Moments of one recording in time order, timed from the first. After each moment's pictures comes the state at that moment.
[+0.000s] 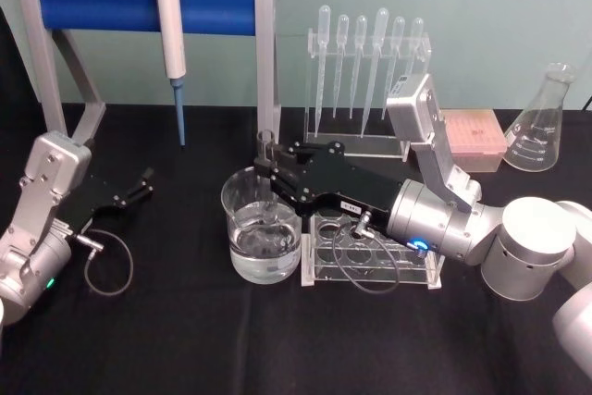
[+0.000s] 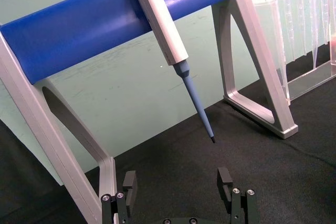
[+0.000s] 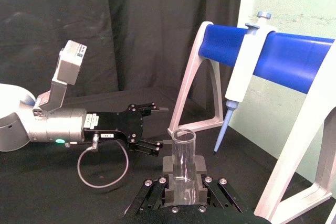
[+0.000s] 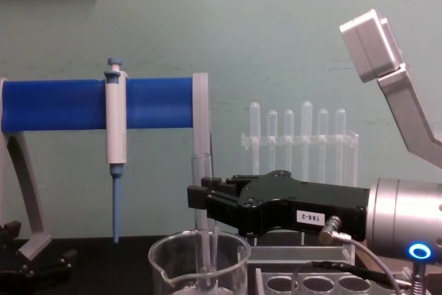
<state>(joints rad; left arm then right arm) -0.20 0.60 0.45 -1.41 -0.25 -0.12 0.03 0.47 0.39 -0.63 -1.38 0.47 -0.06 0.60</state>
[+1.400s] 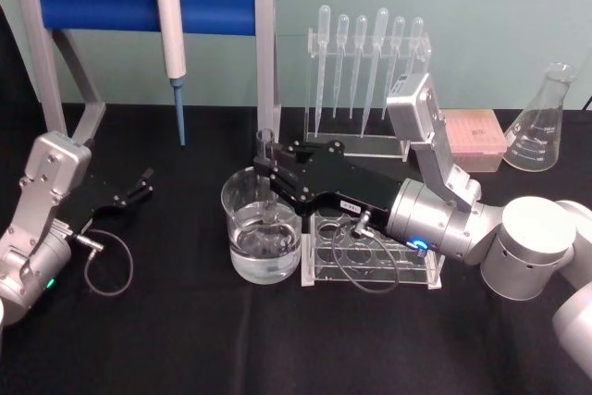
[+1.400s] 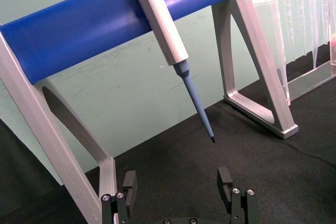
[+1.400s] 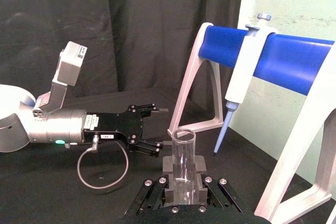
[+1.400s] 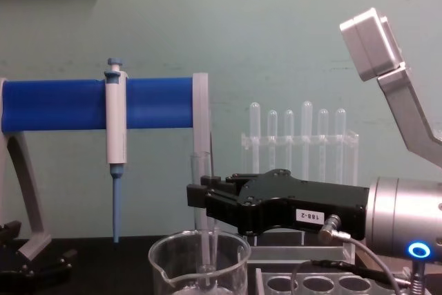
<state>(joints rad) -0.20 0.60 0.45 -1.41 -0.25 -0.12 0.03 0.47 0.39 -0.63 -1.38 0.48 -0.06 0.60</state>
